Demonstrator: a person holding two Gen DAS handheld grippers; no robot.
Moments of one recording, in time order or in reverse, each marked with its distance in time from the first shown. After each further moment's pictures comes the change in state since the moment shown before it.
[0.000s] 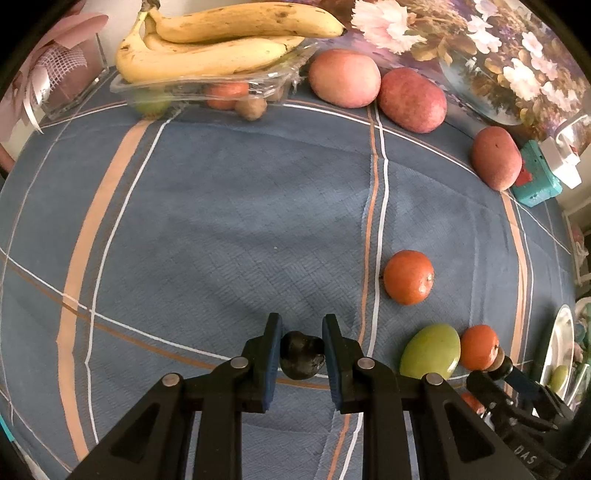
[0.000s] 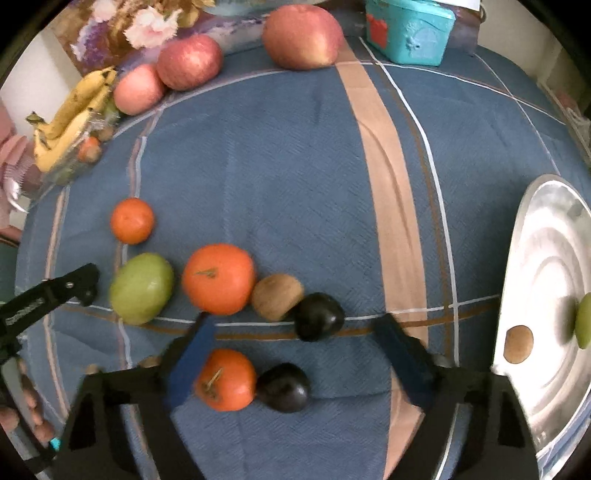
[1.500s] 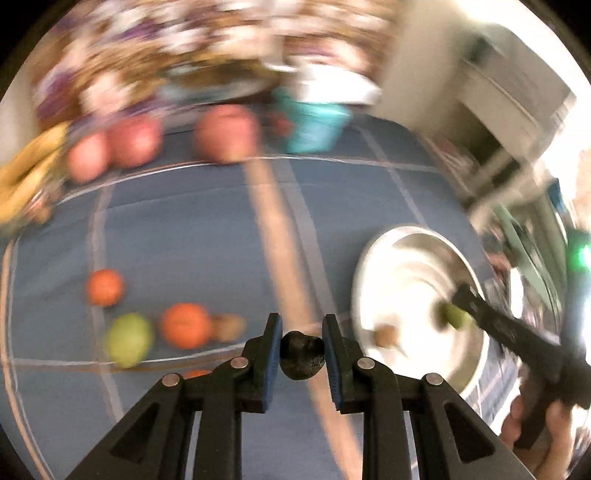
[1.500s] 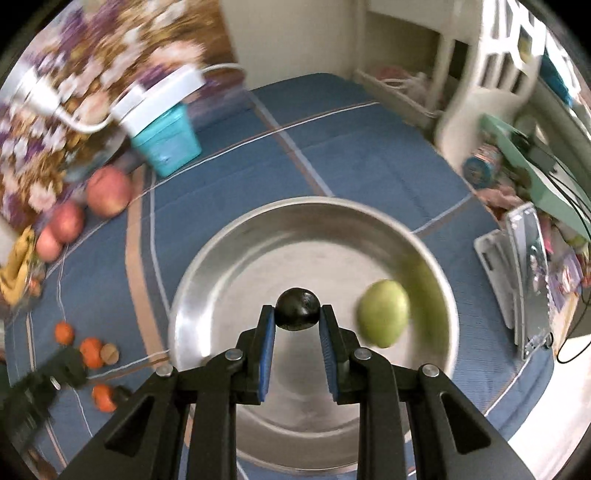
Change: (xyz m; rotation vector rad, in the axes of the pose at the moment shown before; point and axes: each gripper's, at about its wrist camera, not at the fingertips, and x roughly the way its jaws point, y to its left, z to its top) left arm -0.067 -0.214 -0.076 0.443 -0.065 -0.284; right arm -0.118 -0.188 -0.036 0.376 -0.235 -0.198
